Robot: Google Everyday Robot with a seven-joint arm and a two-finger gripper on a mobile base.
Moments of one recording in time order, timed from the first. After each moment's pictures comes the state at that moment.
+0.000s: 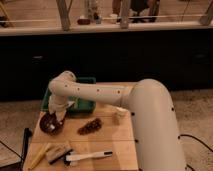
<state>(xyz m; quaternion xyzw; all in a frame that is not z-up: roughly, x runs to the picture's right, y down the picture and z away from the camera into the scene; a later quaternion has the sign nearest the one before) -0.279 0.142 0.798 -0.25 -0.33 -0.33 0.85</state>
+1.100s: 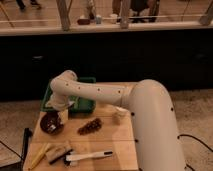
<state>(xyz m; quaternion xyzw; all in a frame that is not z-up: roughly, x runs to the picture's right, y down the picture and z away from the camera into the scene) -0.276 0.140 0.800 -0.26 -0.34 -0.33 0.84</state>
